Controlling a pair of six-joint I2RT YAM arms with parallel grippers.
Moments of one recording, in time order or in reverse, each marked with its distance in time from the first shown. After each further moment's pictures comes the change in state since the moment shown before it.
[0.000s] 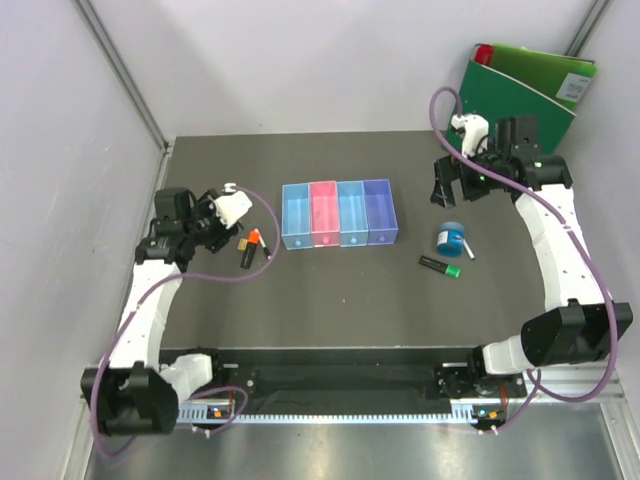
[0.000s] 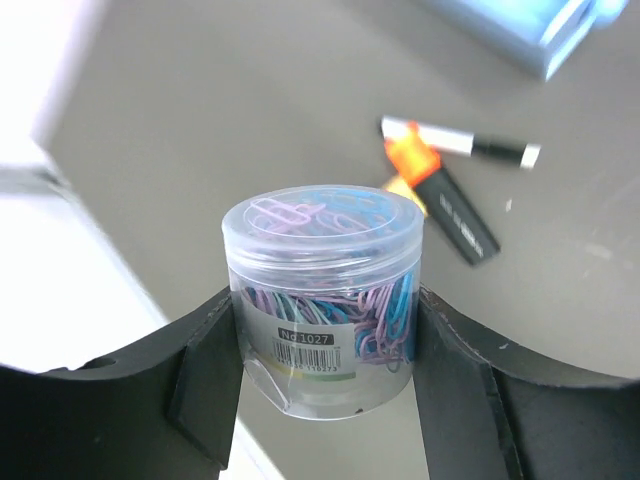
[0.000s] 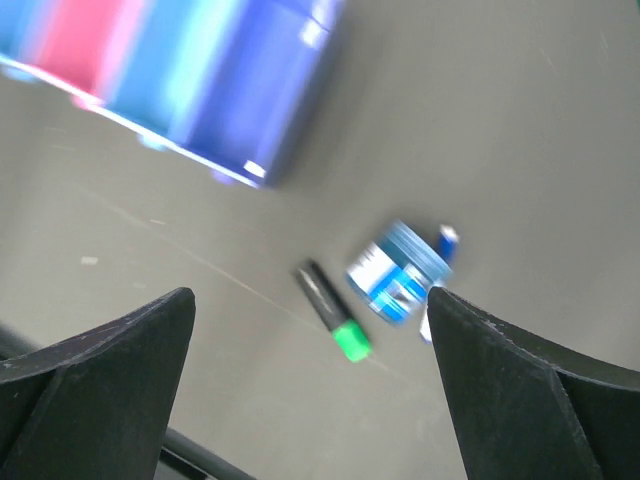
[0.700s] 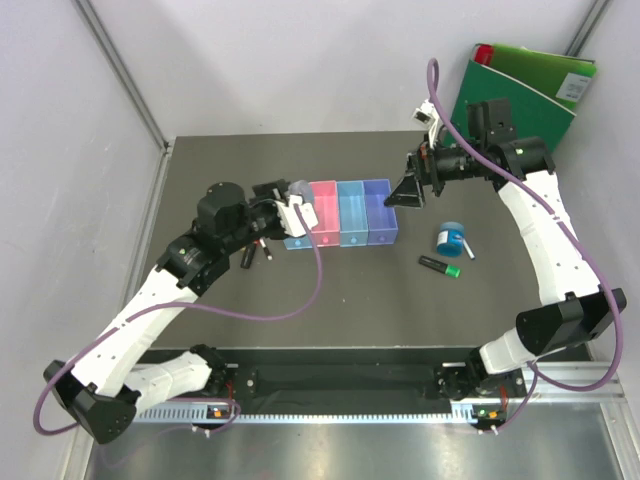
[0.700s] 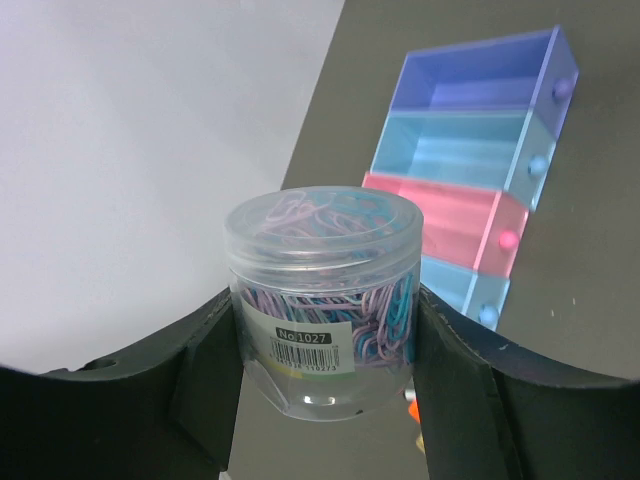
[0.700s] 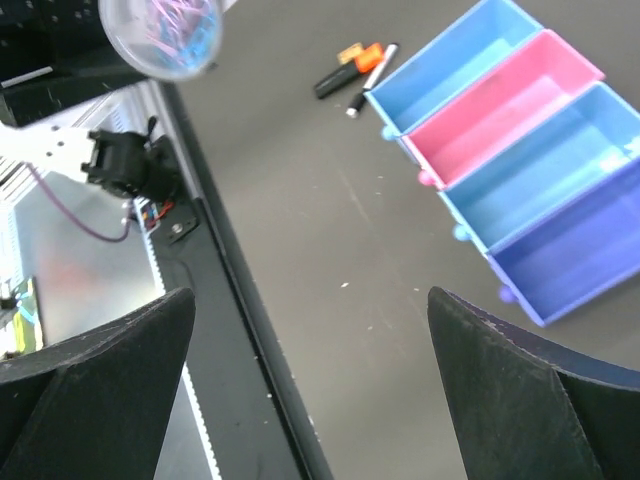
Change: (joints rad) left arm -0.619 -0.112 0.172 0.147 -0.154 -0.031; right arm 0.164 0.081 0.234 -0.093 -0.598 0.066
